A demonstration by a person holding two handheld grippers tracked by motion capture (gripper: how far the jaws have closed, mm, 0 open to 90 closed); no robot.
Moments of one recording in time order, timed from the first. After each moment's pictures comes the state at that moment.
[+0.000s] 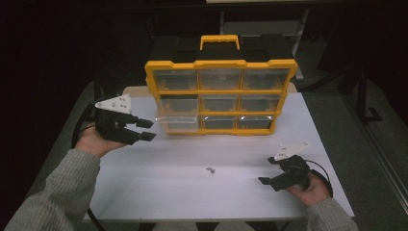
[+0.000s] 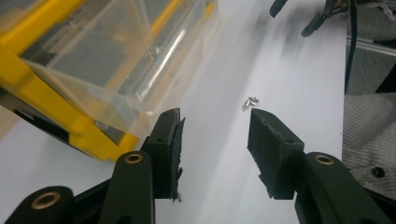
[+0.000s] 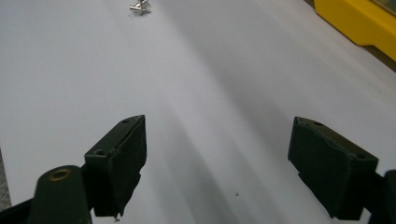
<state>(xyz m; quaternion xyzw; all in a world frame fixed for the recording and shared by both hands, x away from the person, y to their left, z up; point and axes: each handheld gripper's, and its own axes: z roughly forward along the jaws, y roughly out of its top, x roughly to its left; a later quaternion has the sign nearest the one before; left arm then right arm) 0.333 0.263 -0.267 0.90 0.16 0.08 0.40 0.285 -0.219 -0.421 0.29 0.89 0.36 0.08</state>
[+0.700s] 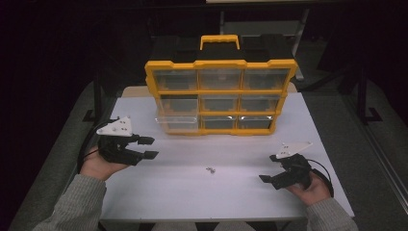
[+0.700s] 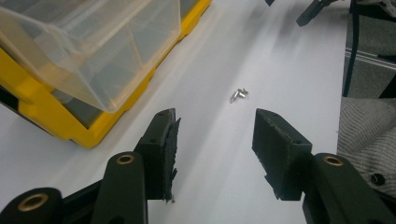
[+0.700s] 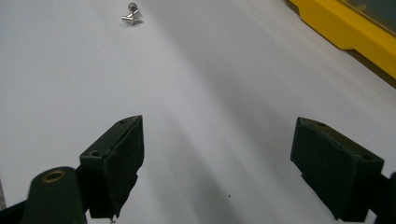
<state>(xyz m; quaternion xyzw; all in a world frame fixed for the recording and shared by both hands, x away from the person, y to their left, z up) 0.300 0.263 -0.308 0.89 0.19 0.09 0.42 0.286 -0.222 -0.417 0.30 0.88 0.36 0.09</state>
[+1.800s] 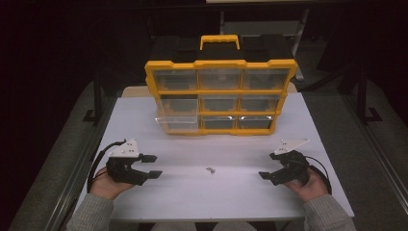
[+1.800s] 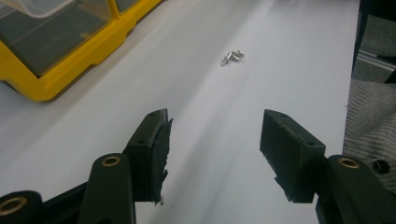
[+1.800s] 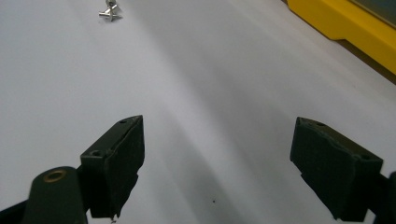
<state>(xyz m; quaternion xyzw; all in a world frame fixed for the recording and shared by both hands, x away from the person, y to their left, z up) 0.282 0.265 -0.370 0.89 0.21 0.07 0.41 0.298 -0.221 -0.422 0.32 0.88 0.35 0.09</state>
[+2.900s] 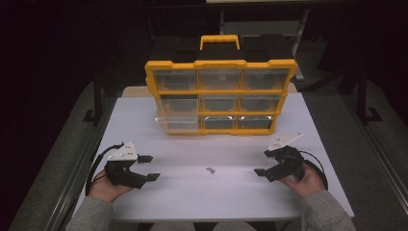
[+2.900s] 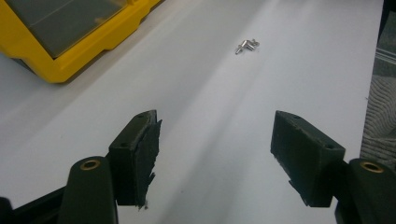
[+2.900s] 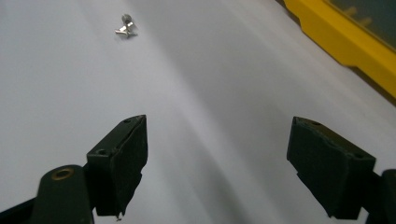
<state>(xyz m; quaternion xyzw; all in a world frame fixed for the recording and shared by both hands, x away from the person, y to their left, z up) 0.277 0.271 -0.378 0.88 0.24 0.09 0.40 0.305 -0.205 -0.406 0.30 0.89 0.34 0.08</state>
